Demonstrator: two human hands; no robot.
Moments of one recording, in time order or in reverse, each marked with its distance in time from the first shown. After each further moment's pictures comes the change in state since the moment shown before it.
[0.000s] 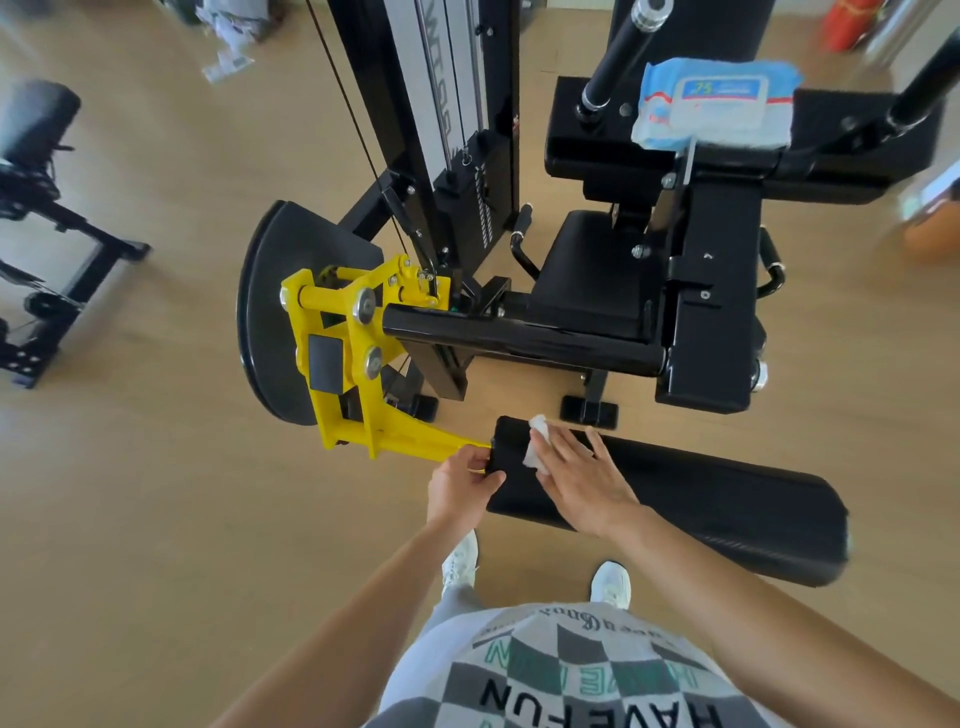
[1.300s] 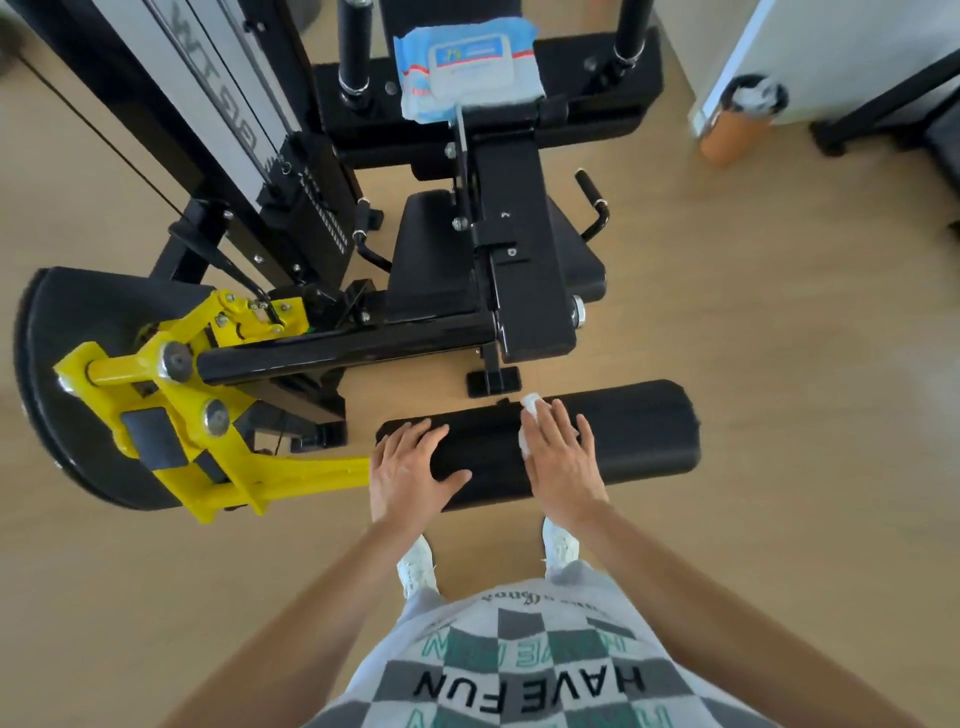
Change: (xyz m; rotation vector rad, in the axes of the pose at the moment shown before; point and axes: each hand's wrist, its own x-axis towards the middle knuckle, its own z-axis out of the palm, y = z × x) left_hand -0.003 0.039 0.046 0.660 -0.024 0.579; right_hand -0.081 0.043 0.032 0.177 0.281 0.503
